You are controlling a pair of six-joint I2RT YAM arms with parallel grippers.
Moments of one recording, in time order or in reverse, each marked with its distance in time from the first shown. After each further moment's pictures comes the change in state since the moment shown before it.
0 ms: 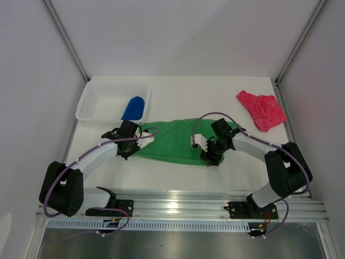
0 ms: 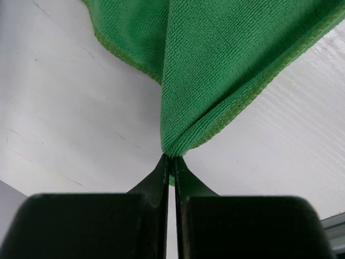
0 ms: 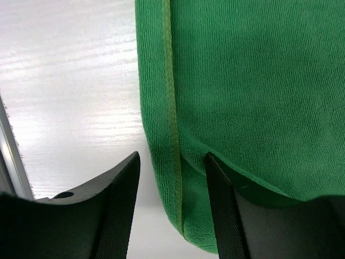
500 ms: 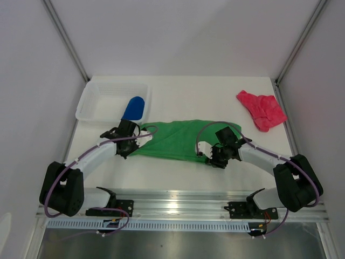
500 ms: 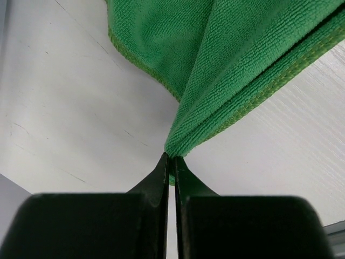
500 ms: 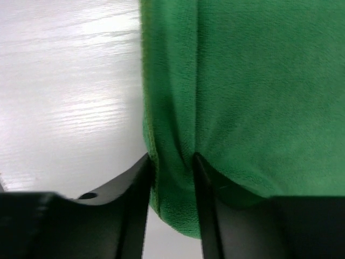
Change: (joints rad) left arm 0.032 0.000 -0.001 0.021 -0.007 0.001; right arm 0.011 -0.145 -0.175 0.083 0.165 -0.025
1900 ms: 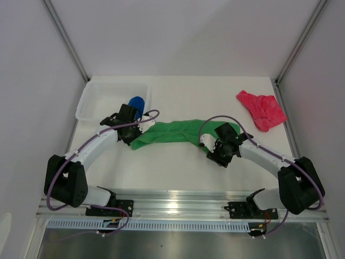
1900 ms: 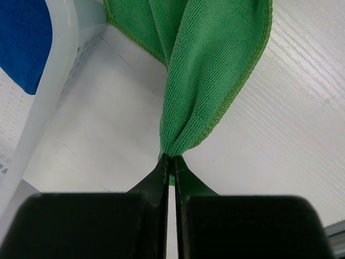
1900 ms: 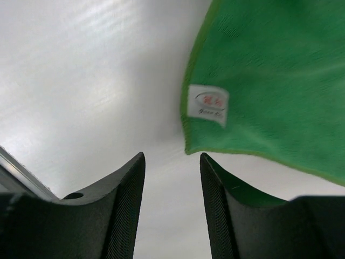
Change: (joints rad) left arm 0.007 0.089 0.244 -0.082 0.068 -0.027; right arm 0.013 -0.040 0.141 -0.164 0.209 0.313
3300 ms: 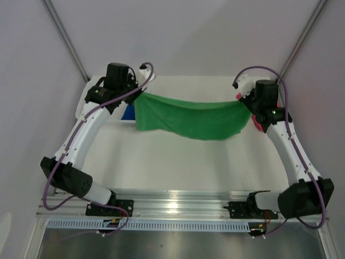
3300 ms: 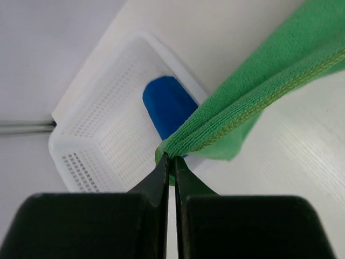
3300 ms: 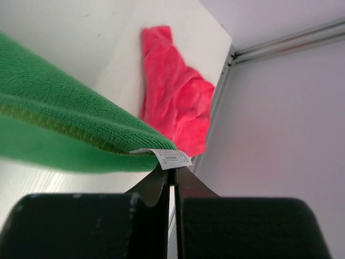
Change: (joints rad) left arm 0.004 0.073 0.617 -0.112 0.052 -0.039; right arm -0.353 -0.104 0.414 0.110 0.318 -0.082
